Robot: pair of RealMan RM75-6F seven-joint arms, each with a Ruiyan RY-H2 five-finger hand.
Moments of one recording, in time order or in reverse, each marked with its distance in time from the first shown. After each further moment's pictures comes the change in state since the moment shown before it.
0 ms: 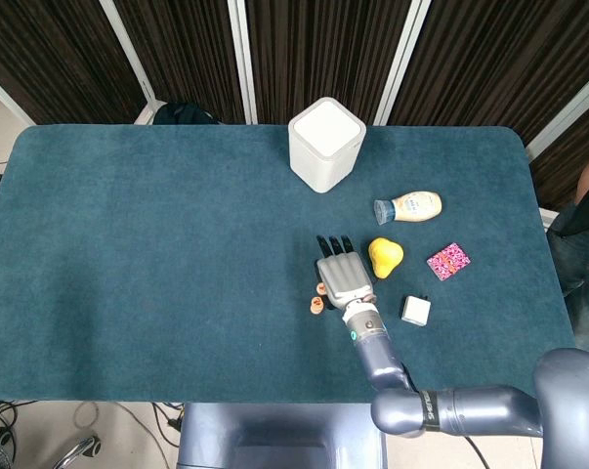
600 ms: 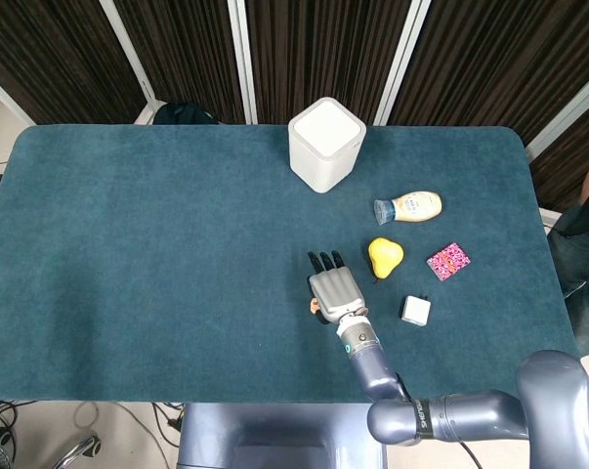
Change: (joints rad) left arm -0.003 -0.006 0.000 0.000 -0.001 0.001 0.015; right arm 0.011 -0.071 -0.062 0.056 -0.037 -0.017 0.025
